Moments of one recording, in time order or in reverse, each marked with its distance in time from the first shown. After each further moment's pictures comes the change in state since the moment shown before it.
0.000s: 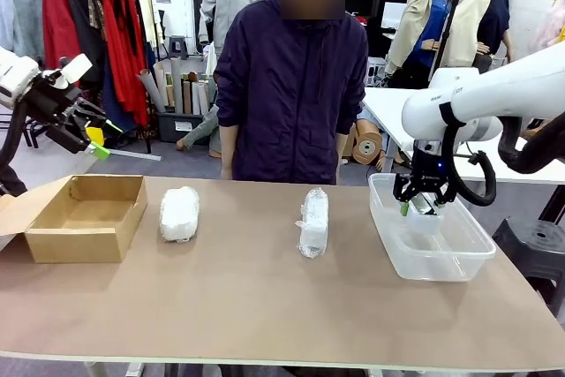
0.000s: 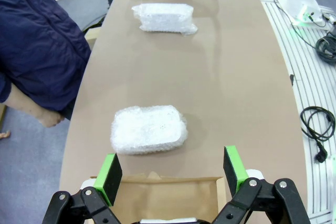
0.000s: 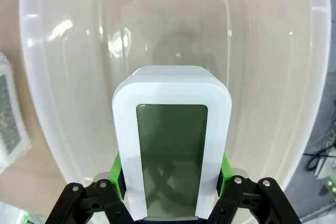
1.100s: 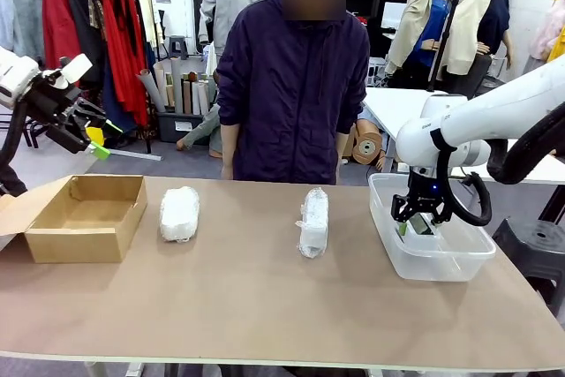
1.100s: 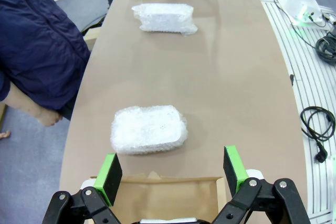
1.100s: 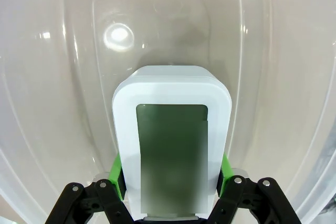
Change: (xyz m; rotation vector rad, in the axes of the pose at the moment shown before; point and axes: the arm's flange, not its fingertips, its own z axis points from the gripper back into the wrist) left arm 0.000 0.000 0.000 0.000 0.000 0.000; right arm 0.002 -0.004 -0.054 -0.012 0.028 -0.003
